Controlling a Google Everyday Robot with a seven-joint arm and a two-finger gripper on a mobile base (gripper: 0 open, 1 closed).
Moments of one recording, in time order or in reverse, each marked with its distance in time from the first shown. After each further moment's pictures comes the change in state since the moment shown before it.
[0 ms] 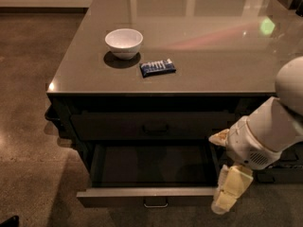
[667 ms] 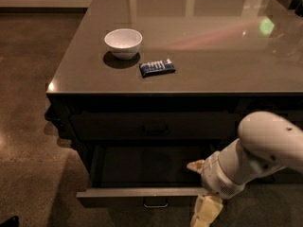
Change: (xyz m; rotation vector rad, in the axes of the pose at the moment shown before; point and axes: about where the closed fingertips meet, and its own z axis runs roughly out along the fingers) arm 0.014 0.013 0.110 -0.078 -0.070 -0.042
